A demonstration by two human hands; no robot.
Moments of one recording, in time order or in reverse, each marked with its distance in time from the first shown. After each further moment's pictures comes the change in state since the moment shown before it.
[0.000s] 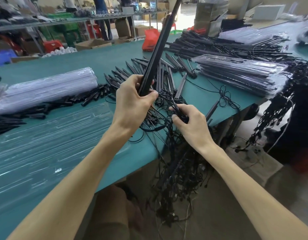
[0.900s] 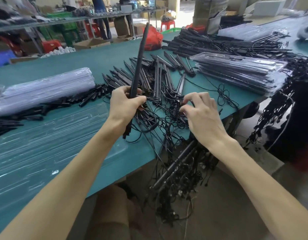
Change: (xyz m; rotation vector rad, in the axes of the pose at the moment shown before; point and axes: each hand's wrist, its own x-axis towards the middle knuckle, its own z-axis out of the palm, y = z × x) left_hand 0.015 -0.029 0.004 -0.089 -0.031 -0.352; right_hand 0.014 0.017 -0.032 -0.773 -0.016 -0.360
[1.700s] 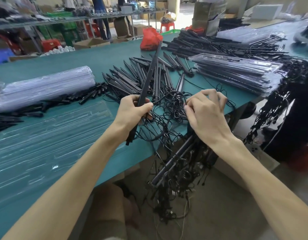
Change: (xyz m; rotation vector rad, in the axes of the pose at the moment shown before) left_hand -0.018 -0.015 0.008 -0.051 -0.160 -0.085; right_hand -0.006 -0.009 -0.028 0.105 0.138 0.094
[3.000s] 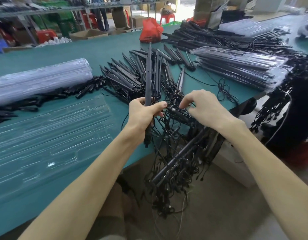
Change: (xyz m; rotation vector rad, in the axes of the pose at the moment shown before) left_hand -0.007 -0.011 0.038 -0.256 0.057 -0.159; right_hand 0.032 0.007 0.003 0.181 -0.467 0.106
